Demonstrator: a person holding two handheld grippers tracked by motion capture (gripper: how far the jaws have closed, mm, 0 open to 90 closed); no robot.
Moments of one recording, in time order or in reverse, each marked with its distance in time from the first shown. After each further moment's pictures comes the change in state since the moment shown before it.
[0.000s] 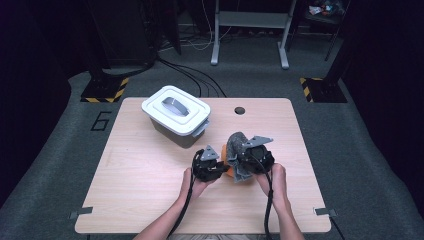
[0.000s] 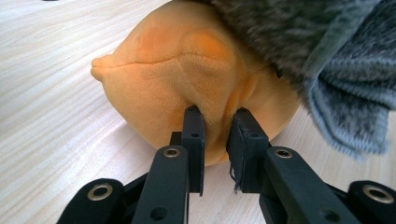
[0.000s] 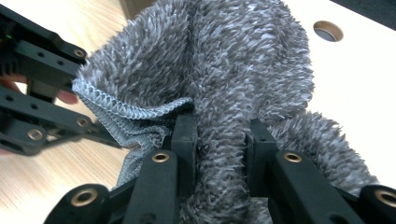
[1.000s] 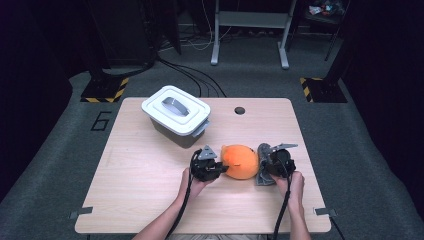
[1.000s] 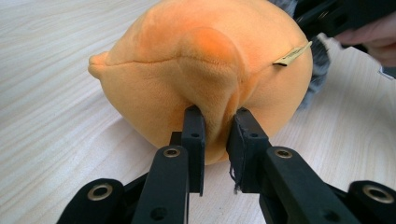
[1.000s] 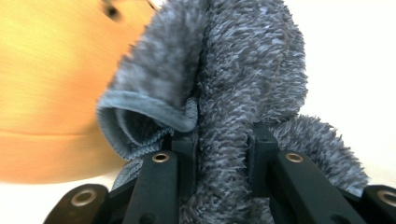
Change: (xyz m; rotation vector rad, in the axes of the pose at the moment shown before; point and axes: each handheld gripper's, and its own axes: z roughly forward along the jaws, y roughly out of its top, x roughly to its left) left arm 0.006 -0.005 0.001 -0.010 -0.022 -0.028; right arm -0.074 -0.073 0.036 0.144 -0.080 0.270
